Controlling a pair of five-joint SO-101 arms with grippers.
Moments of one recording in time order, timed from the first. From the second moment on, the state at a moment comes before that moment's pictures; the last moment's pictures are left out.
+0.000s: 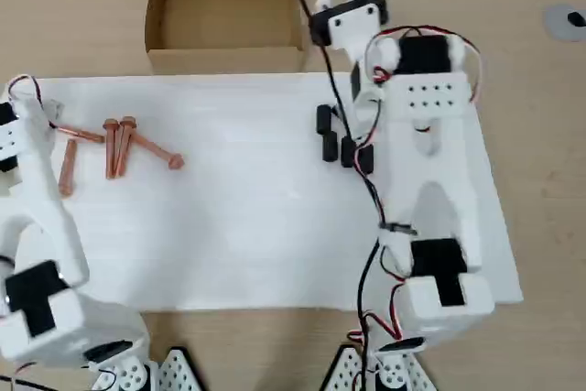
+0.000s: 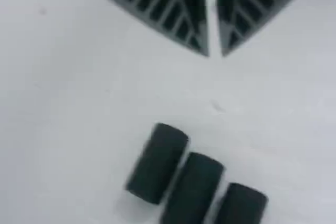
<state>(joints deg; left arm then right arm) -30.1 1.8 13.1 53.3 46.0 -9.0 6.9 -19.3 101.6 5.9</state>
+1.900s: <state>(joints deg) -30.1 49.1 -82.0 99.9 30.9 -9.1 12.2 -18.2 101.4 7.5</state>
